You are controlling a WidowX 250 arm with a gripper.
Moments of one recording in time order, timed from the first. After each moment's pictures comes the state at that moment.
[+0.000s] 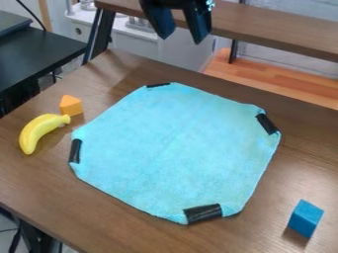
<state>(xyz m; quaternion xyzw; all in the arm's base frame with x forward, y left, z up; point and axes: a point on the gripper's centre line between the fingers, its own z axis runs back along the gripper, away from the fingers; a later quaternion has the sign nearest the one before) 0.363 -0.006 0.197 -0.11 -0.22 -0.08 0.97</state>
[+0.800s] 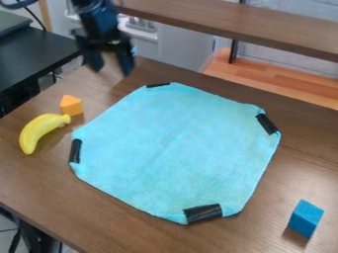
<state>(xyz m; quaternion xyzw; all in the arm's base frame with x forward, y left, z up) 0.374 0.136 0.101 -0.03 -0.17 0.06 0.98</state>
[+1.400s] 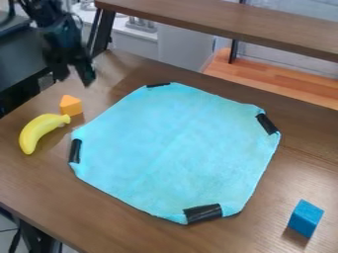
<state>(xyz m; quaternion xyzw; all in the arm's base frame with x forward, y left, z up) 0.372 0.207 0.062 -0.01 -0.17 0.05 0.98</state>
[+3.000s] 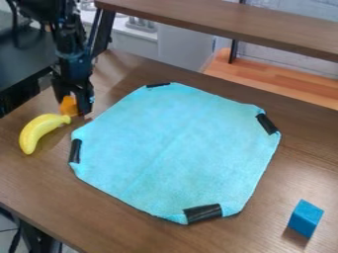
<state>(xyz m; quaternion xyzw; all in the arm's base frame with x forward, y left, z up) 0.372 0.217 0.004 0.05 -0.01 -0.06 1.00</state>
